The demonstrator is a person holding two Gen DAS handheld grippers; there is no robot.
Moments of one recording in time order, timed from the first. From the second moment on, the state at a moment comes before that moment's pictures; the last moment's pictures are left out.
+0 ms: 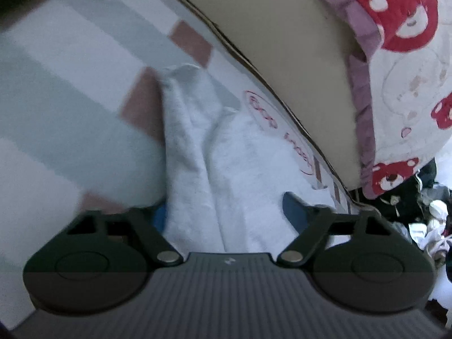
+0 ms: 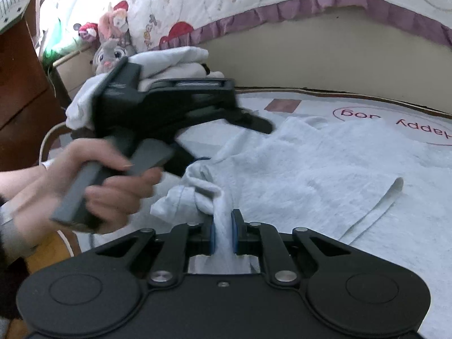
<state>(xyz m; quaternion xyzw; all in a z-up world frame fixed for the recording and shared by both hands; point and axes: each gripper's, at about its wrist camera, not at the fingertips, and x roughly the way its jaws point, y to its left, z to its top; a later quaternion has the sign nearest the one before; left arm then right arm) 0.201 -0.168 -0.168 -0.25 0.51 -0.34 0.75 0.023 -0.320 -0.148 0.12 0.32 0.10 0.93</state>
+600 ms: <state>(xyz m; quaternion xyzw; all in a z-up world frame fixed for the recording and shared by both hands) 0.069 -0.443 -0.039 0.03 0.46 -0.47 0.75 -0.143 -0.461 -0.156 0.47 0.12 -0.07 0.87</state>
